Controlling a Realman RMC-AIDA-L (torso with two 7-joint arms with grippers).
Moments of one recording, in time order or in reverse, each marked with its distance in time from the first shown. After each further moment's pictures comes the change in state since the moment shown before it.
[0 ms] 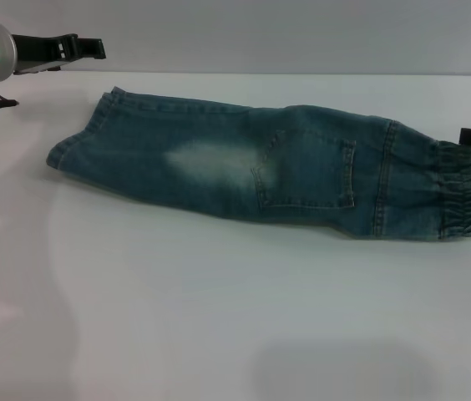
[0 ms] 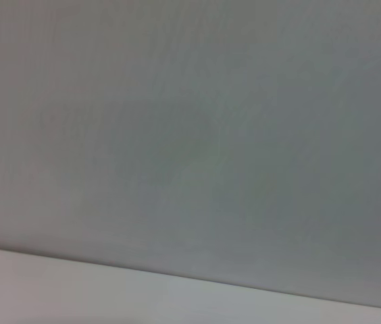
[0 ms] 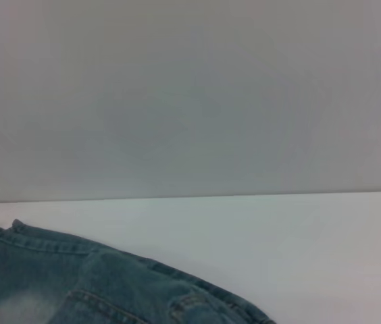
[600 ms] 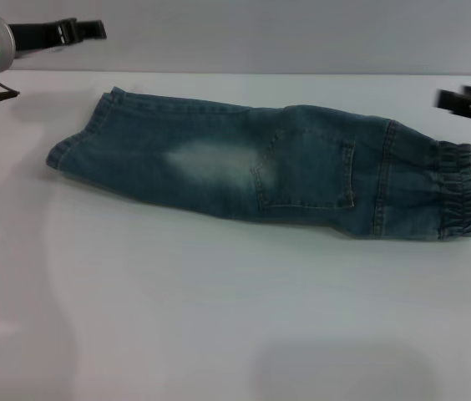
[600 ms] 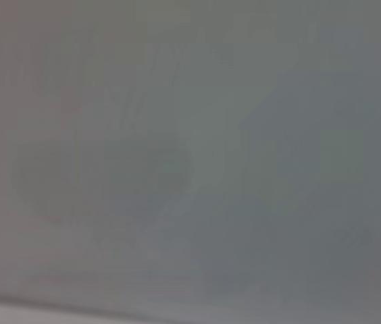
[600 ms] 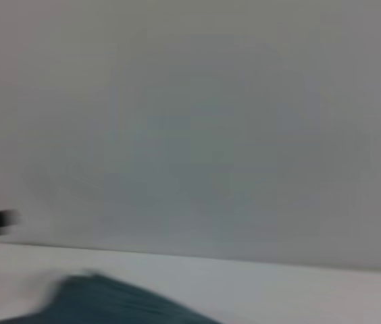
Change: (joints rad) left arm 0.052 -0.046 0.004 0.096 -0.136 -0.018 0.127; right arm -0.007 0.069 -0.017 -0.155 0.117 -0.147 -0.032
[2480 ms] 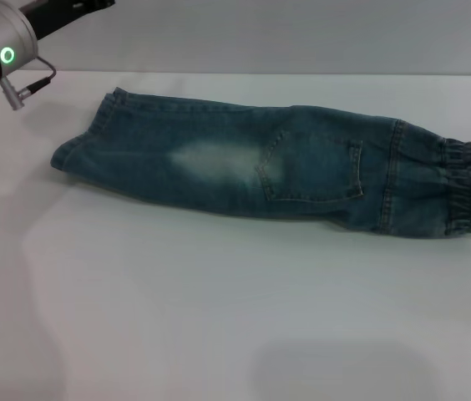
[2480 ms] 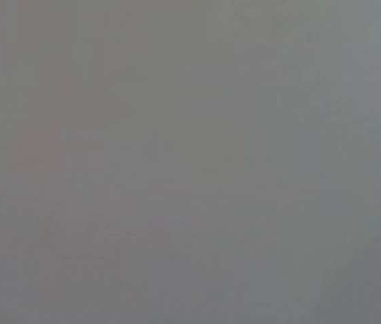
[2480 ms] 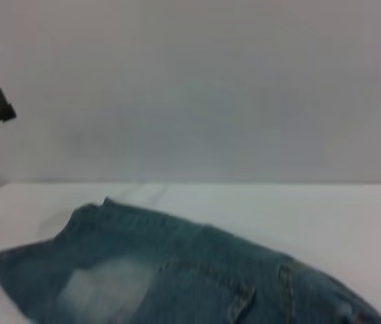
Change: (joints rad) left arm 0.095 -0.020 0.068 -0.107 -0.819 0.109 0.738; right arm -0.126 -0.068 -0.112 -0.119 -0.035 -0.140 0.179
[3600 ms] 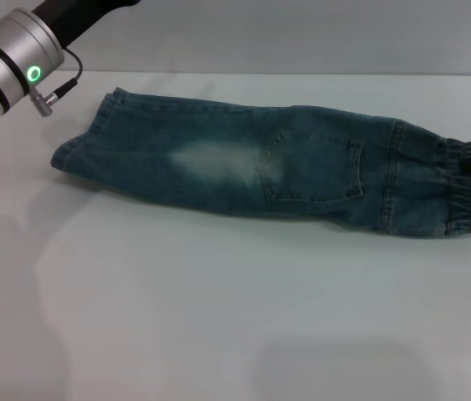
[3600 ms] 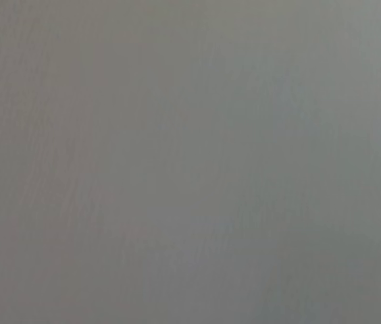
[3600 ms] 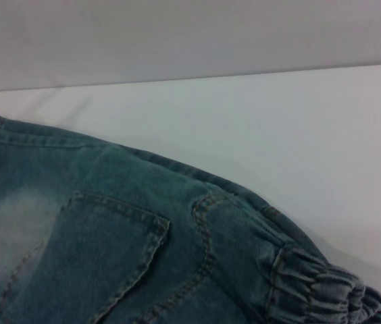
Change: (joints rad) left arm -0.020 -0.004 0.000 -0.211 -0.357 0.194 0.516; right arm 0.232 -0.061 -0.015 0.152 -0.396 0.112 0.324
